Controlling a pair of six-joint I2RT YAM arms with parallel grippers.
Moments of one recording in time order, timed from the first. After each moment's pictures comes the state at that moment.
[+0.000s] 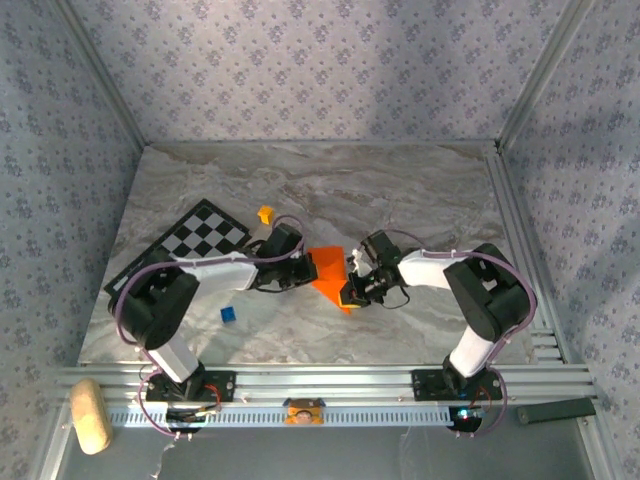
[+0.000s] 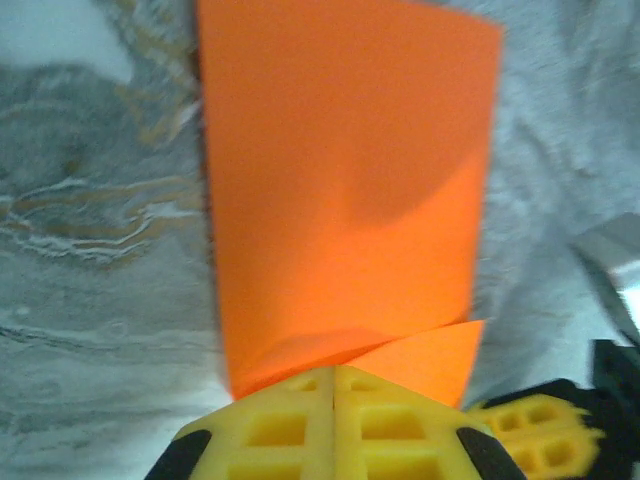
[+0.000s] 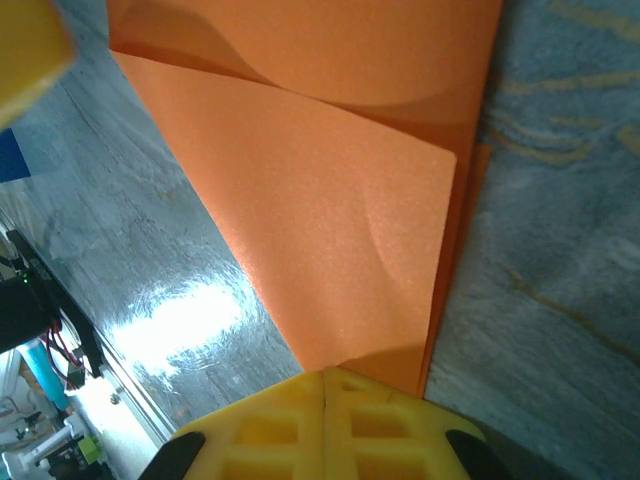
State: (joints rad) left arm -0.73 1.64 0.81 -0.09 0.25 -0.93; right arm 0.57 1.69 0.73 -0.26 -0.67 0.54
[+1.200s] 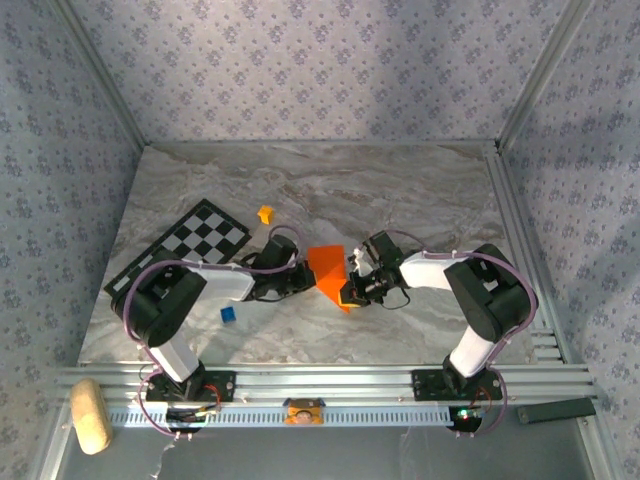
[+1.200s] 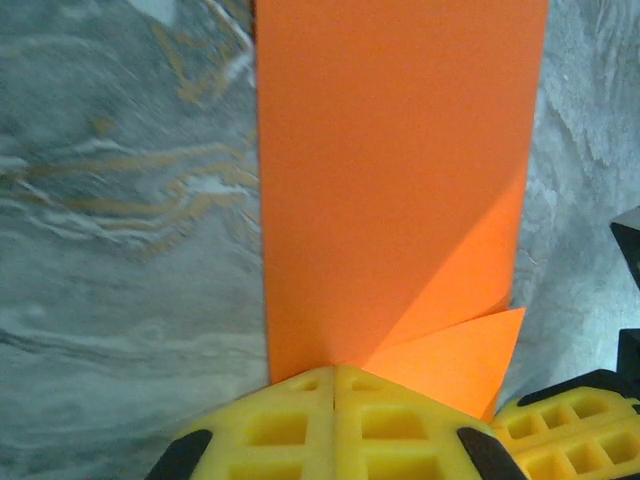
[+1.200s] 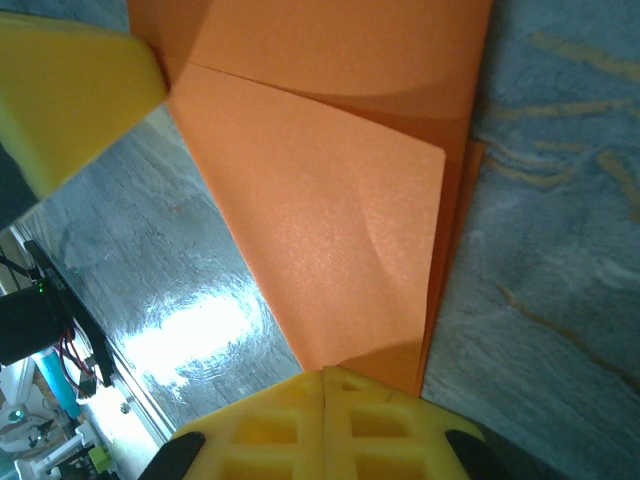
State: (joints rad) left arm -0.71 1.67 0.67 0.15 0.27 -0.94; right arm 0.56 1.68 0.71 -0.20 -0.68 0.56
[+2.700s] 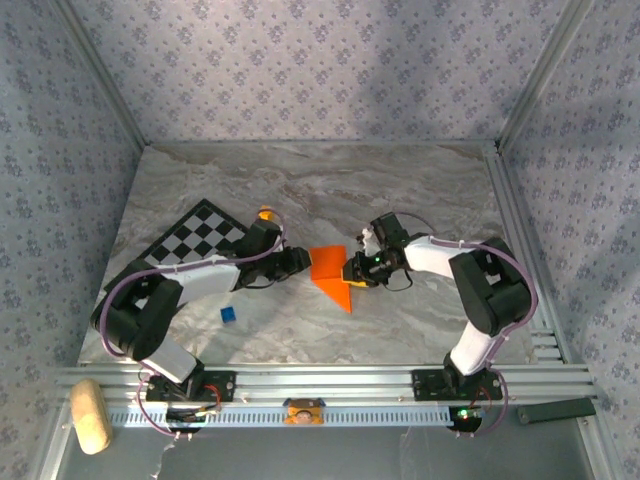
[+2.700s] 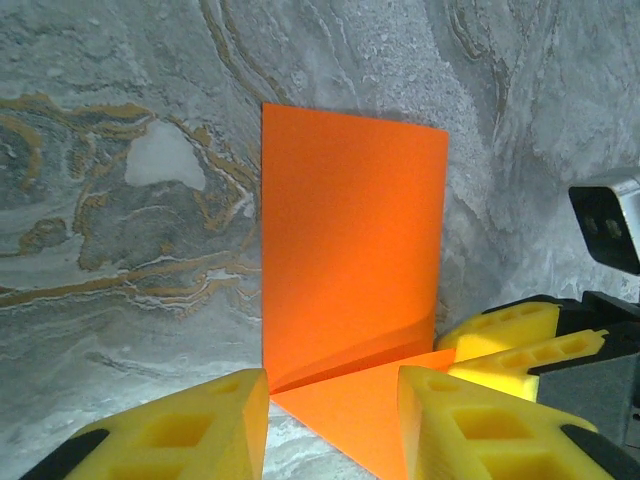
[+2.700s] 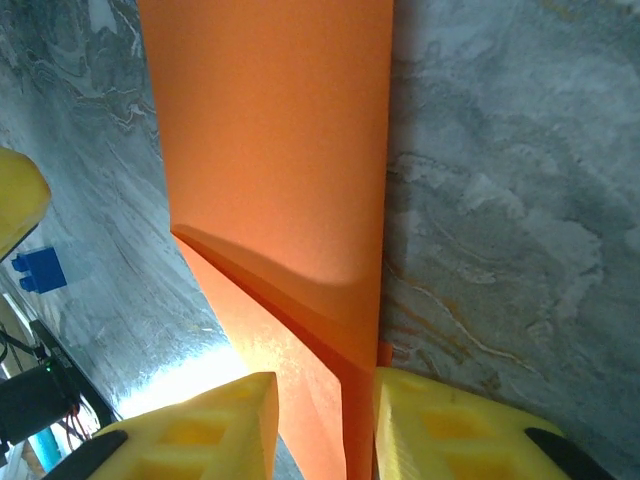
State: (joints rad) left arm -0.61 1.55 0.71 0.04 0.33 -0.94; right arm 0.47 1.71 0.84 -0.29 -0.62 0.53
